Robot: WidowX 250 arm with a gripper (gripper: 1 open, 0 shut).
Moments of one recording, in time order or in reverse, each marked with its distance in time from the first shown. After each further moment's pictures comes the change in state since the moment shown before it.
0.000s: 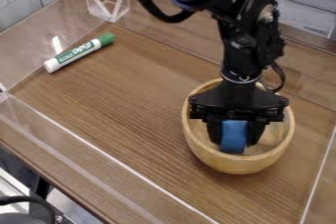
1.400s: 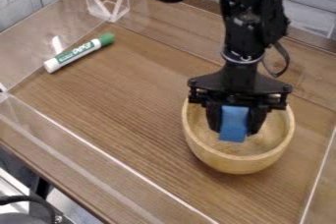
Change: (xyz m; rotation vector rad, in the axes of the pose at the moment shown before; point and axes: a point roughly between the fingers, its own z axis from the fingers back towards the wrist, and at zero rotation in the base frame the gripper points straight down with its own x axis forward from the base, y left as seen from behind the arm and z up) arm 0.006 0.003 0.022 0.005 0.023 -0.034
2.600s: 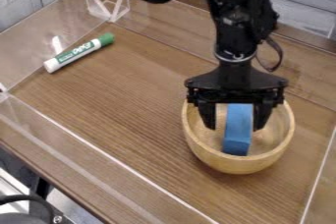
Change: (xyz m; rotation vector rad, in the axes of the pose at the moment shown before) arm 0.004 0.000 -0.003 -0.065 -0.030 0.025
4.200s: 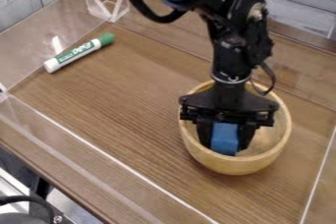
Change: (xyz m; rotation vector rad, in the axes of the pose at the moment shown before) arm -0.011 0.010 -0.016 0.064 0.047 -0.022
